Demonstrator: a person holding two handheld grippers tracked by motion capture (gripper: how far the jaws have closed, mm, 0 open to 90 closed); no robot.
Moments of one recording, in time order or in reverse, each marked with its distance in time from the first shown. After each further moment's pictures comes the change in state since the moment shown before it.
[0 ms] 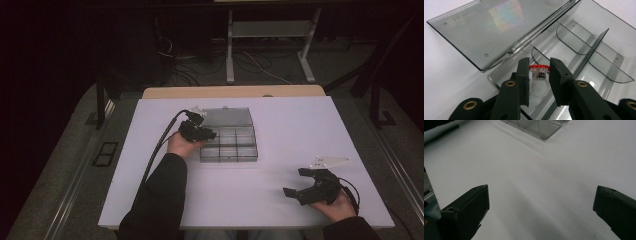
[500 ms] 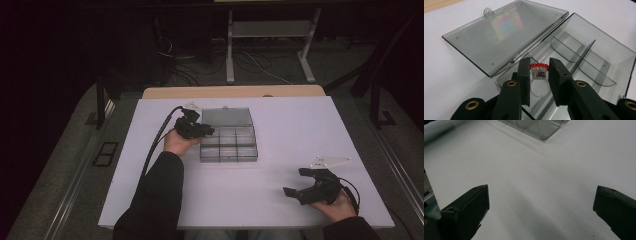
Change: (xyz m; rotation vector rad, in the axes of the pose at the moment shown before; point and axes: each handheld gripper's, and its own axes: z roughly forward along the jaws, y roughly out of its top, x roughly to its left) left arm 0.000 0.006 -0.021 -0.063 -0.006 0.017; right arm 0.000 0.000 0.000 -0.006 -0.004 0.007
